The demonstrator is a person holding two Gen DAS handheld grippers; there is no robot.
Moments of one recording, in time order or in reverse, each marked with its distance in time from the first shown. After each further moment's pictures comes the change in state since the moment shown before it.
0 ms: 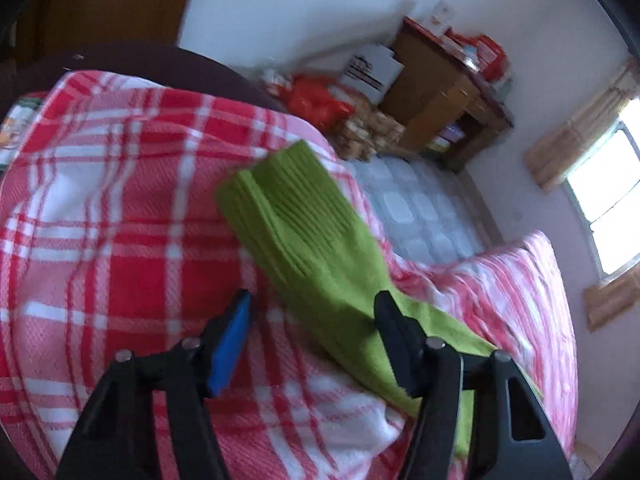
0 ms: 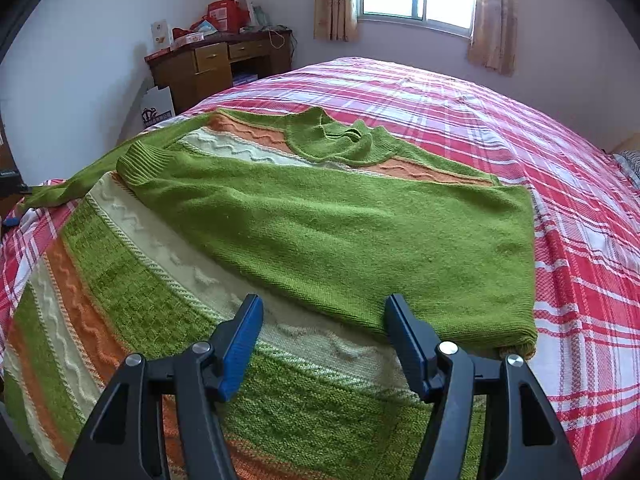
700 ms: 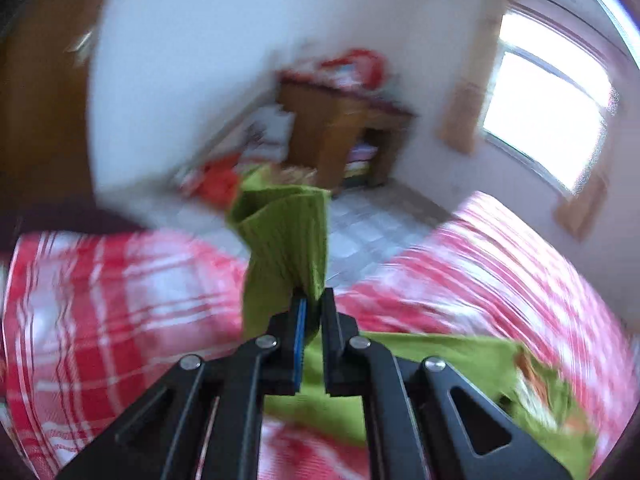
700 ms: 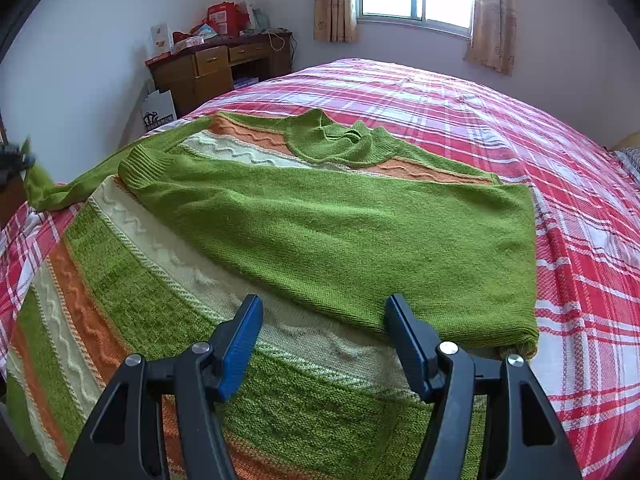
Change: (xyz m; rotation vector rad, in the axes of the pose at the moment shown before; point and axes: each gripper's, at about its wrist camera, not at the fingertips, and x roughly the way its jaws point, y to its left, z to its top) left arm -0.077 -0.115 -0.042 0.485 -0.257 -0.180; right arm -0.003 -0.001 -0.001 0.011 -0.008 0.009
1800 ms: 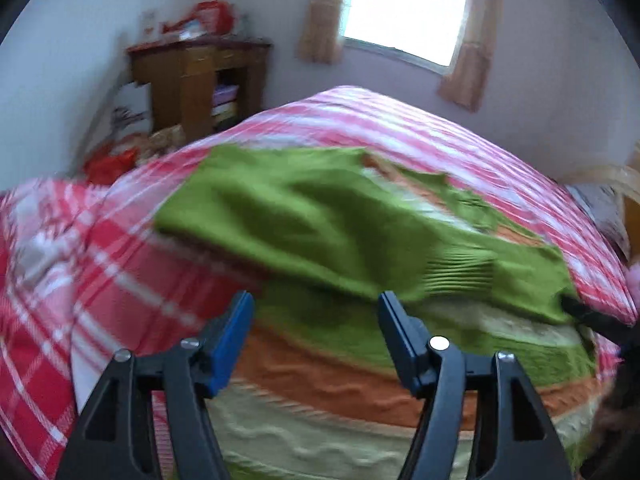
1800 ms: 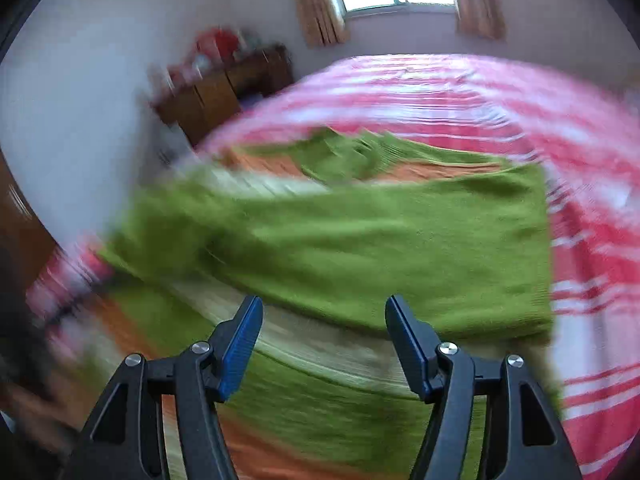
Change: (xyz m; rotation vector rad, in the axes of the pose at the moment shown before) left arm -0.023 -0.094 -0.148 0.281 0.245 -0.284; right arm -0.015 -0.017 0.018 0.254 -0.047 0.238
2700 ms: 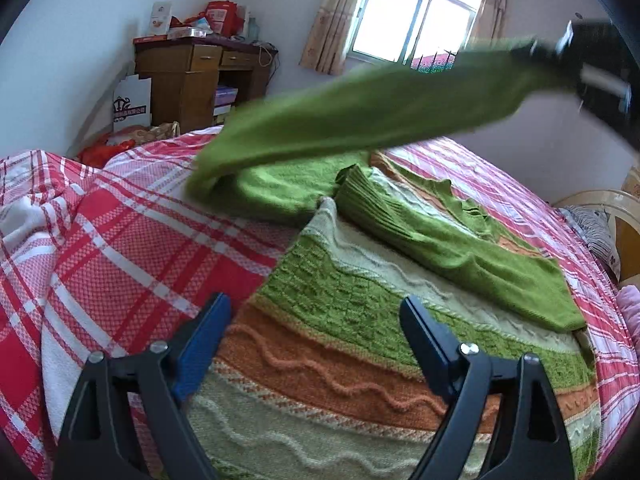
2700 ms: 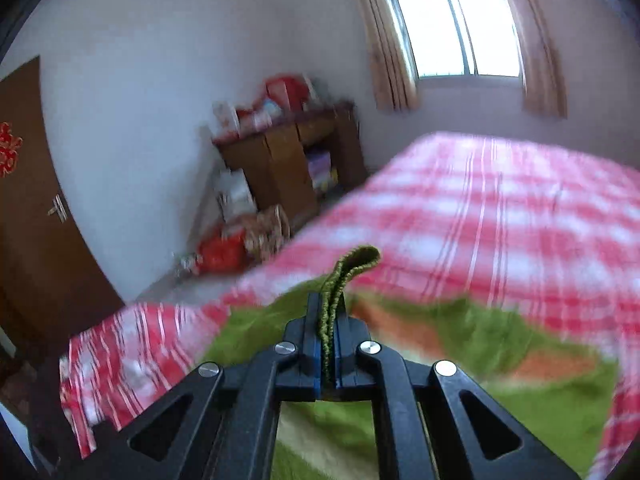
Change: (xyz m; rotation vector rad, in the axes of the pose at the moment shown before) left arm 0.002 0.006 -0.014 -0.030 -0.054 -0.068; right arm 0.014 0.151 0.128 -0.228 -0.202 0.069
